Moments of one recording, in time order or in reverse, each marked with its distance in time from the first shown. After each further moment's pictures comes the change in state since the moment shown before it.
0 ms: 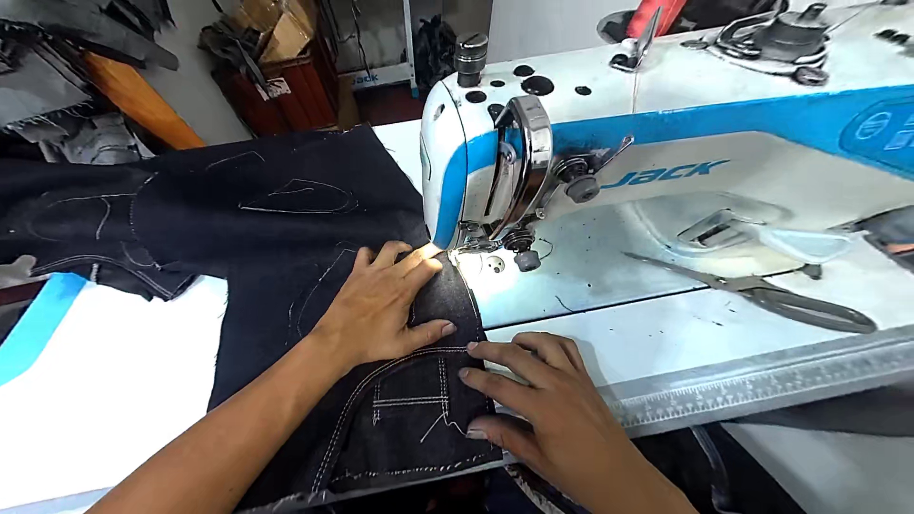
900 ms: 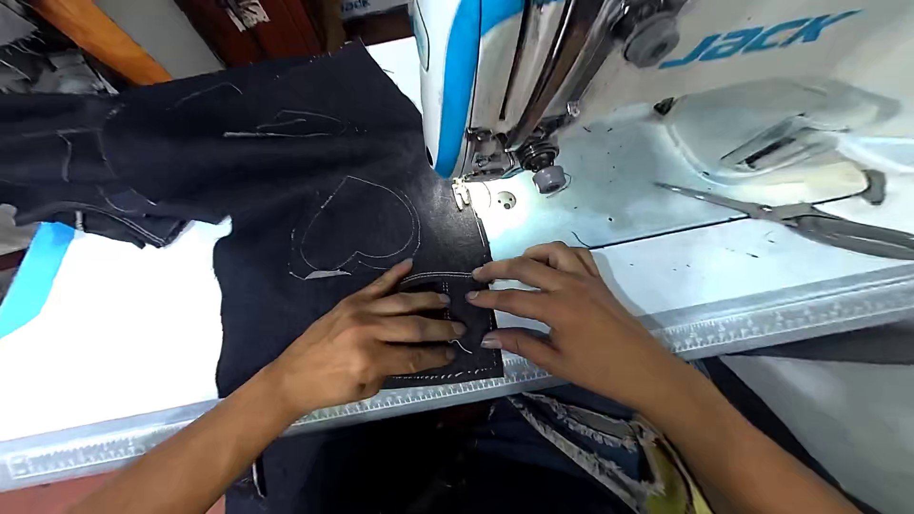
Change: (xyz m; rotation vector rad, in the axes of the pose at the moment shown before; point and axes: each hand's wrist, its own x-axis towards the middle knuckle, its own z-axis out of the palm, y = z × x) left_hand -0.083 0.019 -0.003 -0.498 0.045 0.463; right_hand 0.020 0.020 -0.013 0.088 -0.098 -0.034
